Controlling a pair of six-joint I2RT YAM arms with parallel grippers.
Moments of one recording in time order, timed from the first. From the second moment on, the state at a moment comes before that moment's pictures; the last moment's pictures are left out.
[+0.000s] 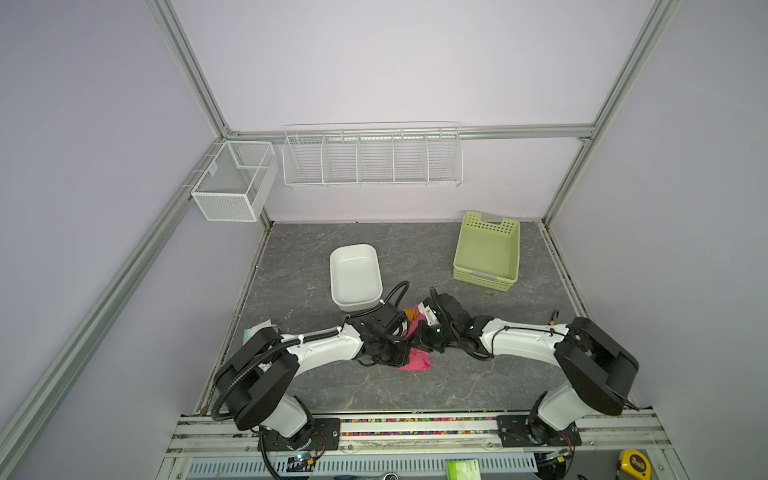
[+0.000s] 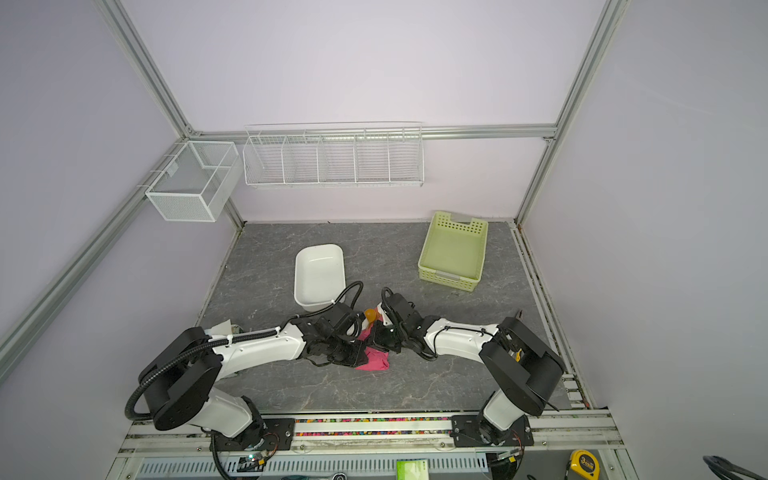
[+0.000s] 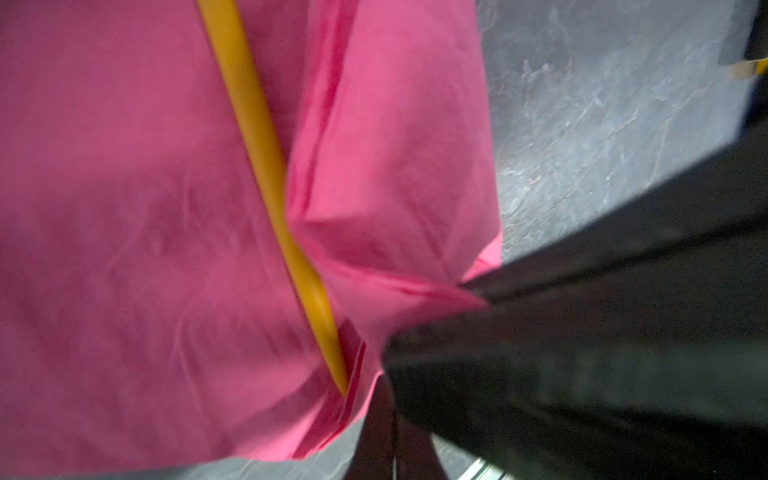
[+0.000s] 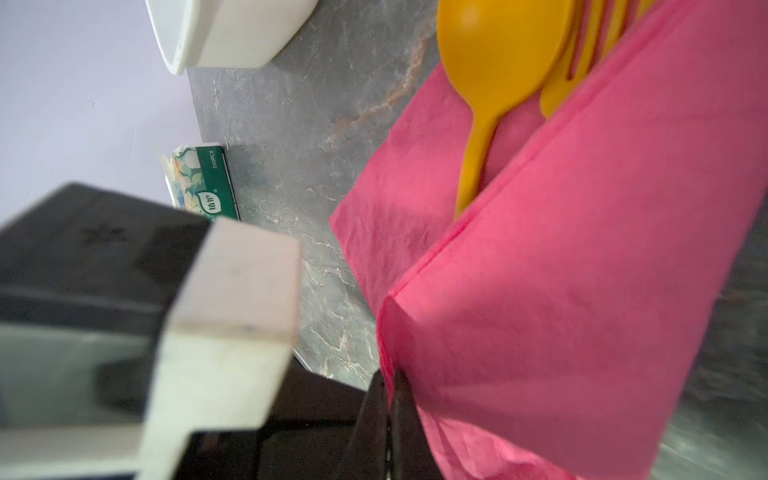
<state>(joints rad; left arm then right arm) -0.89 1.50 0.74 -0.35 0.35 -0.61 0.84 1.59 0.75 0.01 -0.43 1.05</state>
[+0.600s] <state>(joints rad) -0.88 1.49 0.67 -0.36 0.36 -0.63 0.84 1.66 0.78 0.07 -0.46 1.07</state>
